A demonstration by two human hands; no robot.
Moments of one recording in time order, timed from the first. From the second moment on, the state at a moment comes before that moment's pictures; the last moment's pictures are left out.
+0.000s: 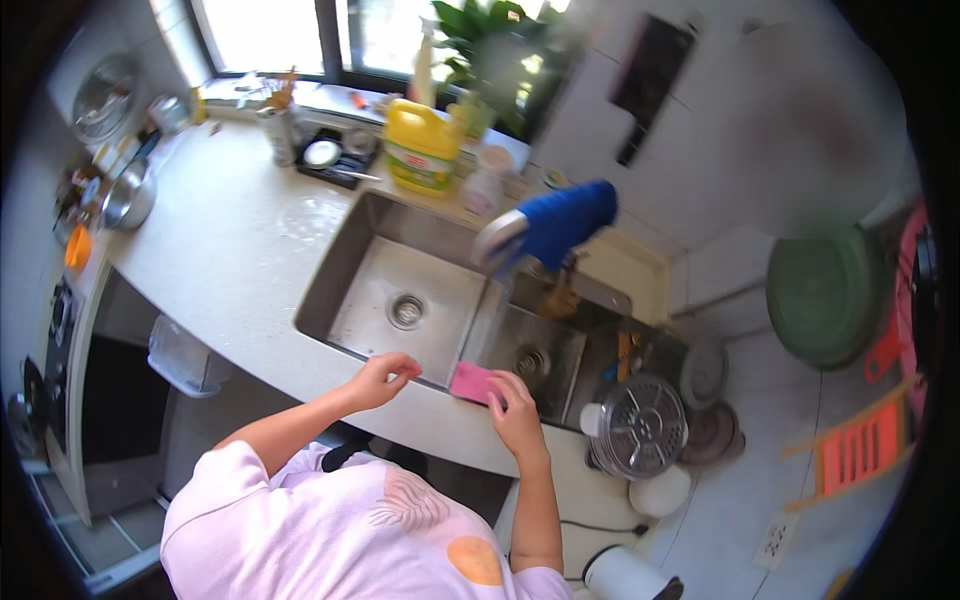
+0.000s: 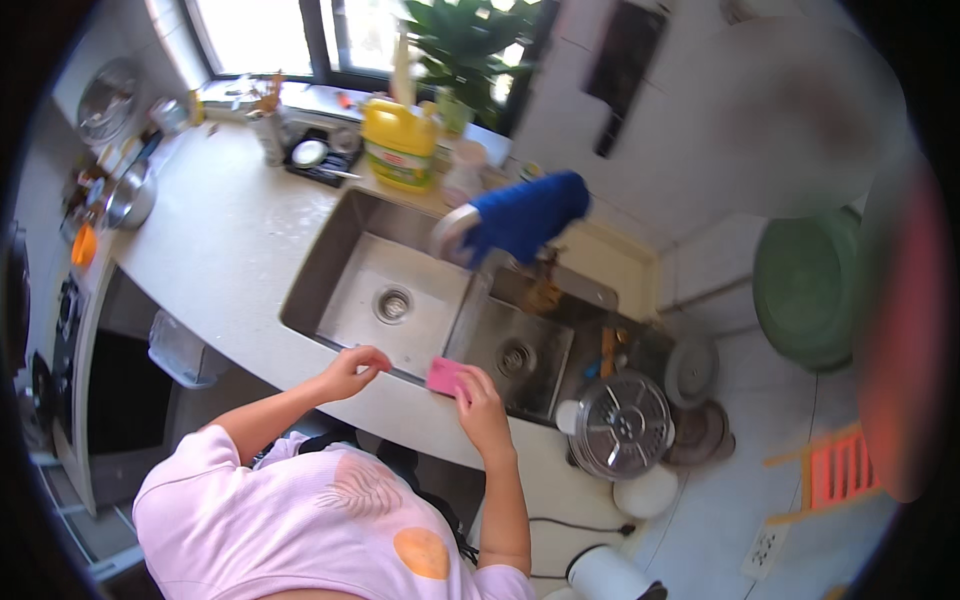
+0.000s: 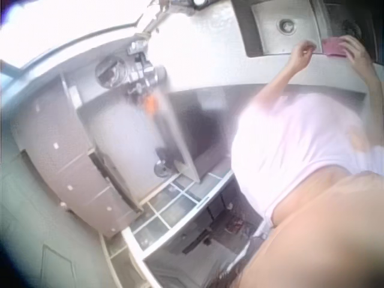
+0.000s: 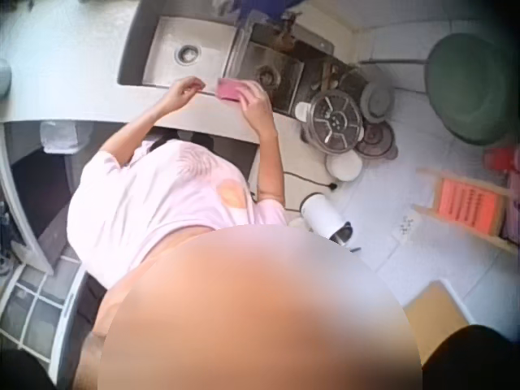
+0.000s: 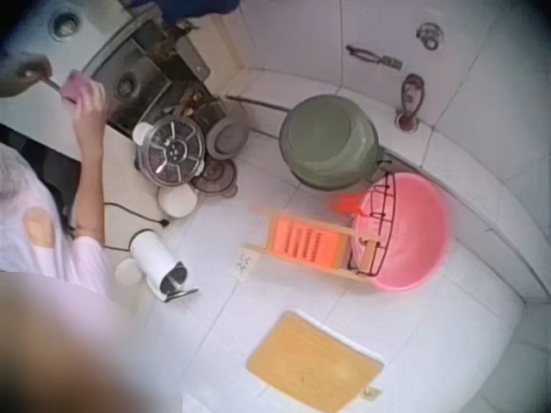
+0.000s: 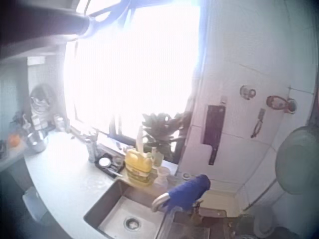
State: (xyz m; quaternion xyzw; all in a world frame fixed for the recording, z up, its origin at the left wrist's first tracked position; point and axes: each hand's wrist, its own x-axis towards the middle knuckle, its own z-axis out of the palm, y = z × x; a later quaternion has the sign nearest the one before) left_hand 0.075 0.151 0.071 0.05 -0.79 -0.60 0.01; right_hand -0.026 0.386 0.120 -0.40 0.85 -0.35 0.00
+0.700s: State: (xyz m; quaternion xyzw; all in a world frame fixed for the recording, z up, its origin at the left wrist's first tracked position) left_hand 0.225 -0.291 -0.048 0.32 -0.80 -0.35 0.37; right_hand 0.099 0.147 0.142 -0.42 0.80 -0.31 0.30
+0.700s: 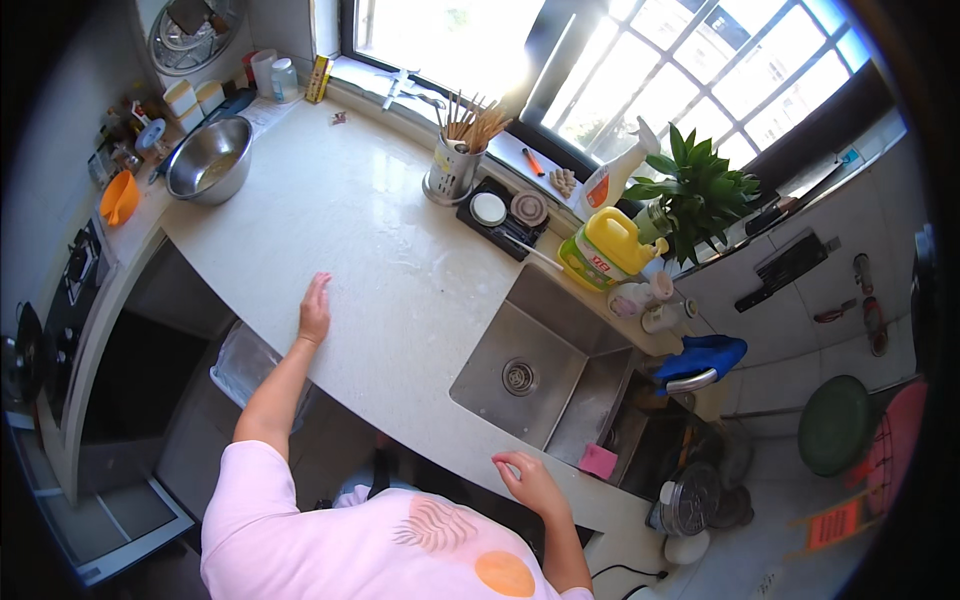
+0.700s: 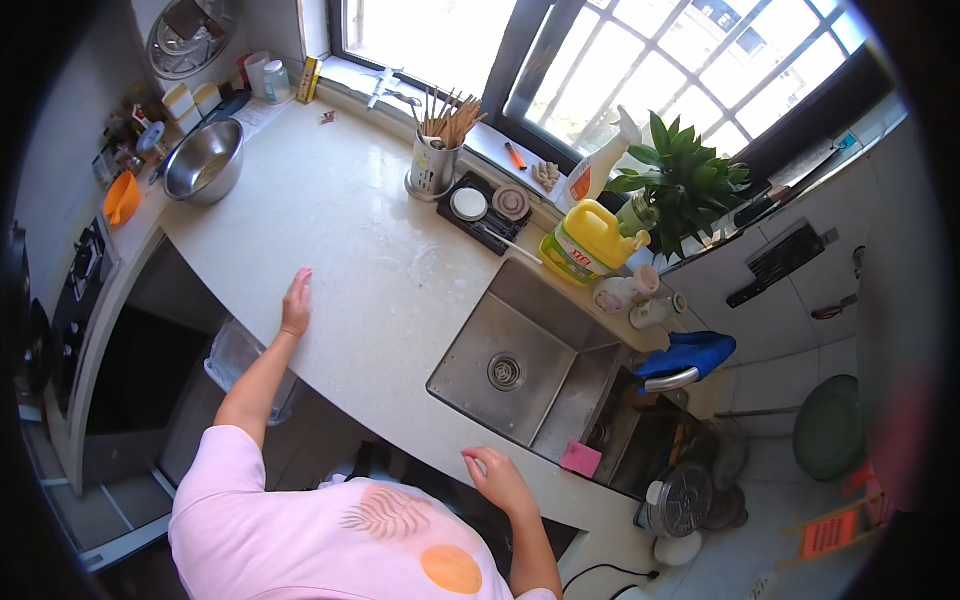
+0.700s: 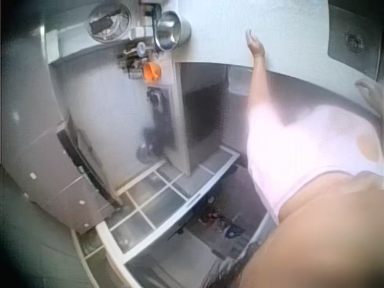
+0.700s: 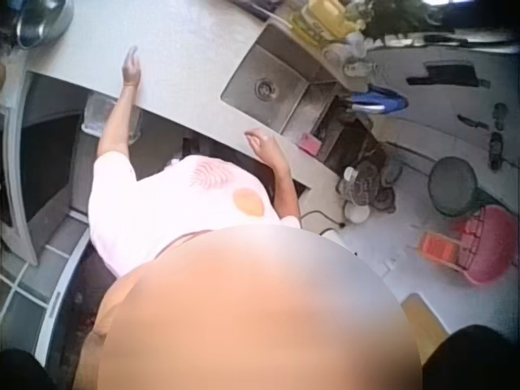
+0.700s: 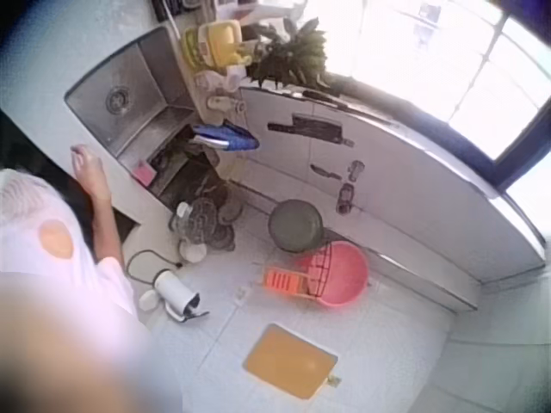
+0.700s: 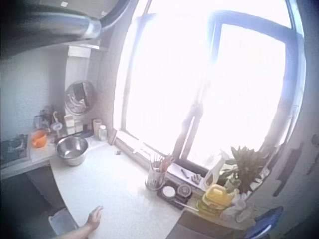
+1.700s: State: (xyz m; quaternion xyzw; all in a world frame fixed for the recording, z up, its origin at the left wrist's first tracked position) left_hand 0.062 -0.340 -0.055 0.21 -0.79 -0.49 0.31; right_hand 0.061 0.134 0.118 -0.33 0.83 -0.33 0.31
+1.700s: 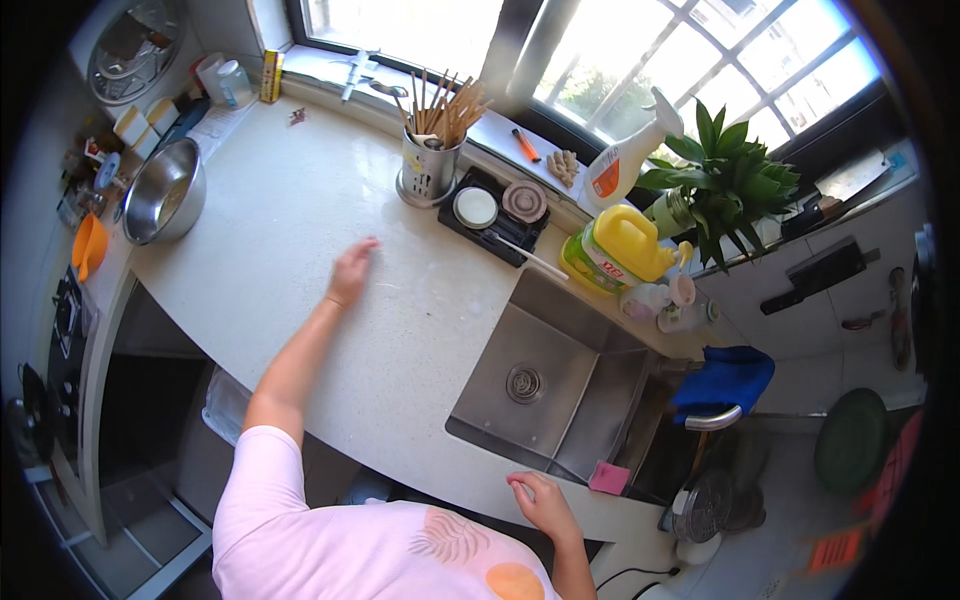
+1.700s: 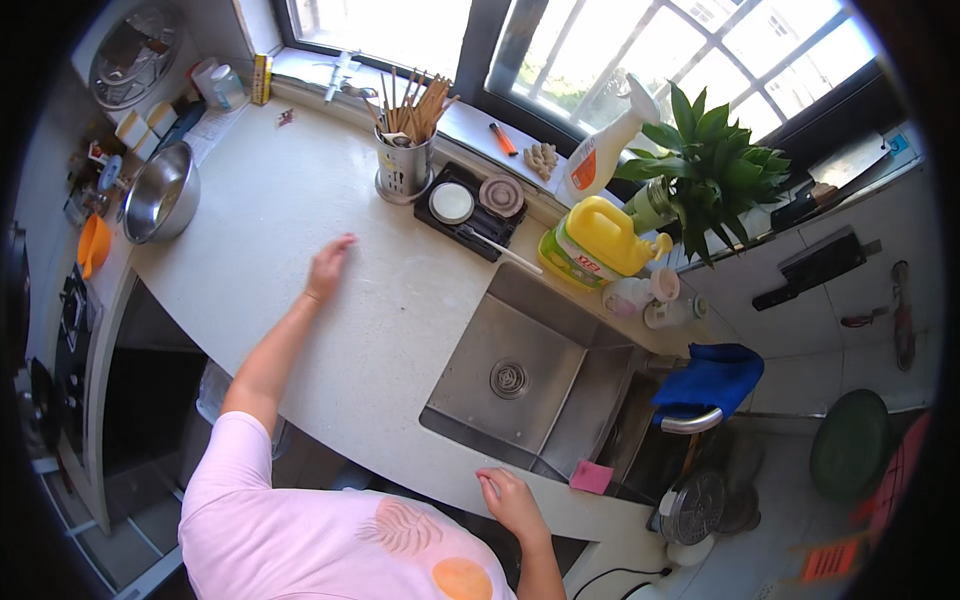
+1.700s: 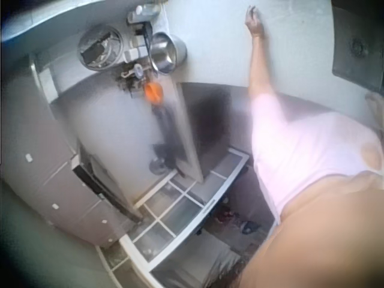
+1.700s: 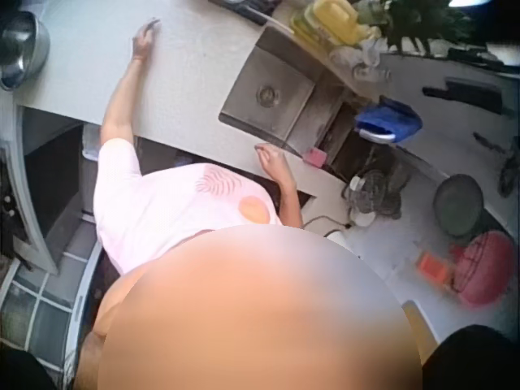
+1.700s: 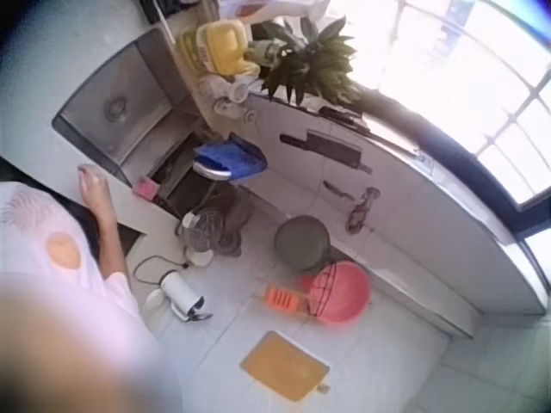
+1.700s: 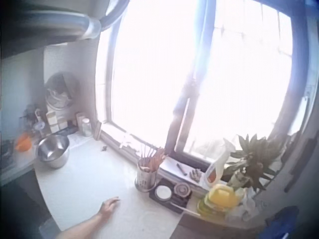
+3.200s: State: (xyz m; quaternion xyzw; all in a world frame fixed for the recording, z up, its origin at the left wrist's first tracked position) left_hand -0.093 0.033 -0.105 0.45 -0.15 -0.83 -0.28; right_hand -0.095 0.287 0.069 0.14 0.73 -0.66 0.01
